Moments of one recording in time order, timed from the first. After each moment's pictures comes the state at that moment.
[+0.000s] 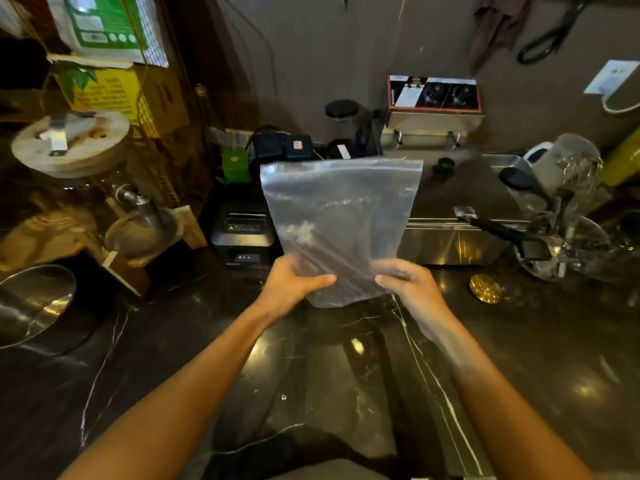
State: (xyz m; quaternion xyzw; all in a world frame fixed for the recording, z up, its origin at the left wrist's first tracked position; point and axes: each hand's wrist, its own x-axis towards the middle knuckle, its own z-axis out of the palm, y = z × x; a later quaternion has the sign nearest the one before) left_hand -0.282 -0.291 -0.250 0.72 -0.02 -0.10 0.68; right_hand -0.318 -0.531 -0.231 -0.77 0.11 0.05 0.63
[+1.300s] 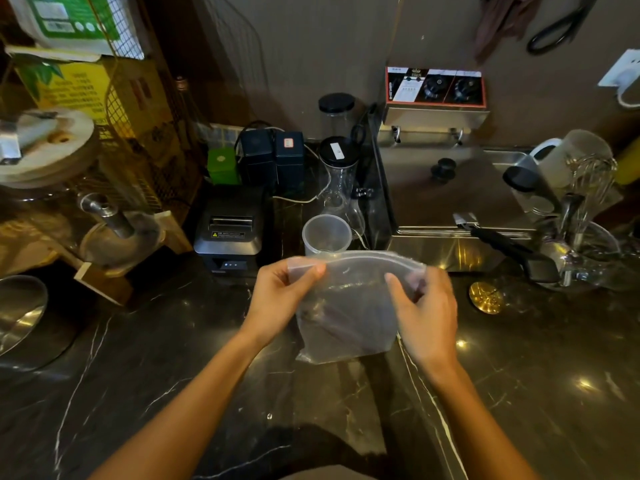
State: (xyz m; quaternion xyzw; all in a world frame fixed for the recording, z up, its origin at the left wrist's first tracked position) left_hand -0.290 -0.312 -0.218 0.70 -0.02 -0.05 0.71; right_hand -0.335 -0.530 -0.217 -0.86 0.19 -0.15 0.45
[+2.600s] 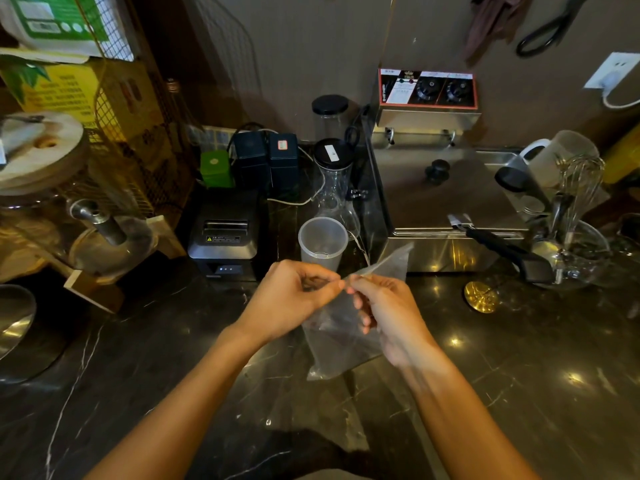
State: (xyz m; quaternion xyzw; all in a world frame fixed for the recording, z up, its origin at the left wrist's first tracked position) left_hand -0.282 -0.314 -0.190 0.80 -0.18 -0.10 0.56; right_hand -0.319 -0.486 -0.185 -0.65 0.22 0.11 0.72
